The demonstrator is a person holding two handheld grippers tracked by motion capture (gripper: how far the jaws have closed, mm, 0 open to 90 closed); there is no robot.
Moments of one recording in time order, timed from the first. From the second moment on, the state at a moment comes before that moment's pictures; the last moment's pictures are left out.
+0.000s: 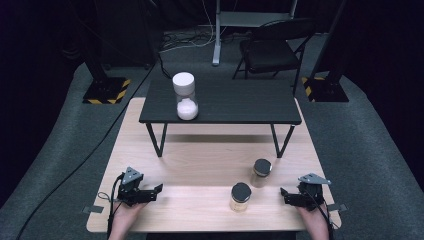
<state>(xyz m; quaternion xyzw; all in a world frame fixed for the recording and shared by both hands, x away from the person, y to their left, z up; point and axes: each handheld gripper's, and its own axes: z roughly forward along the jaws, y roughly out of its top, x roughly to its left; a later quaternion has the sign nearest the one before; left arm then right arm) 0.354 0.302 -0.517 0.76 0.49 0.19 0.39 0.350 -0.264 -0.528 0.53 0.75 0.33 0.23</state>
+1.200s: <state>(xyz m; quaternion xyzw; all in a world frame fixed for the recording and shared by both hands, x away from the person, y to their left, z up) 0.360 0.304 -0.528 0.77 0.50 0.19 0.36 0.350 -0.264 -0.528 0.53 0.75 0.33 0.23</state>
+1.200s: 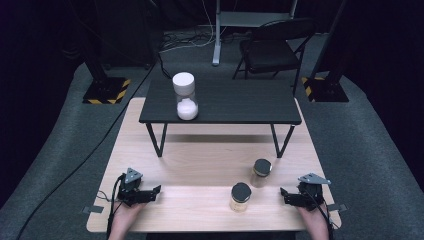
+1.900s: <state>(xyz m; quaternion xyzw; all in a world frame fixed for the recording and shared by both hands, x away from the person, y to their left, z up) 0.360 0.297 -0.530 0.78 0.49 0.21 0.33 0.347 -0.265 -0.524 0.53 0.74 0.34 0.23</state>
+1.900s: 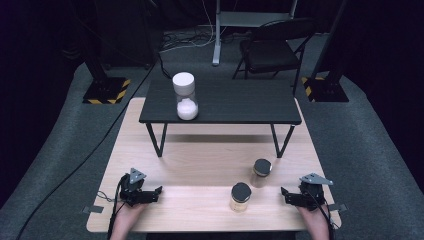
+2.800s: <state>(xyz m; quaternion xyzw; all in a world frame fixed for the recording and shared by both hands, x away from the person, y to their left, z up) 0.361 0.295 -0.530 0.78 0.50 0.21 0.33 0.322 -0.244 -0.491 0.50 0.74 0.39 0.23</state>
